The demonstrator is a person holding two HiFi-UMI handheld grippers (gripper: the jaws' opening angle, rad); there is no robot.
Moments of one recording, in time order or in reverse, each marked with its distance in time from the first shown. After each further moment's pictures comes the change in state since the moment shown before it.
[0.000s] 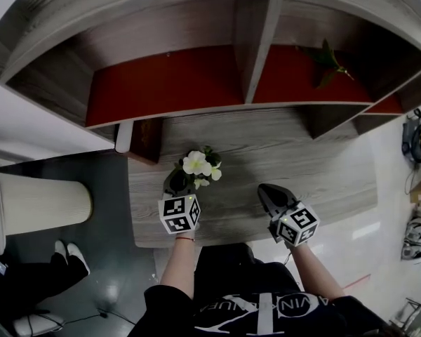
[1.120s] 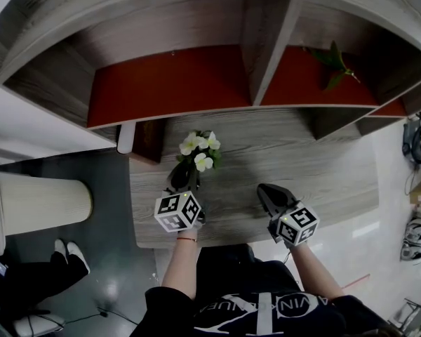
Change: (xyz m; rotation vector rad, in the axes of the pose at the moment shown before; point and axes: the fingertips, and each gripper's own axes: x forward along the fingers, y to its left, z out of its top) left arm 0.005 0.000 0.015 -0.230 -0.056 -0.066; right arm 0.012 0.003 -0.003 0.029 0.010 0.012
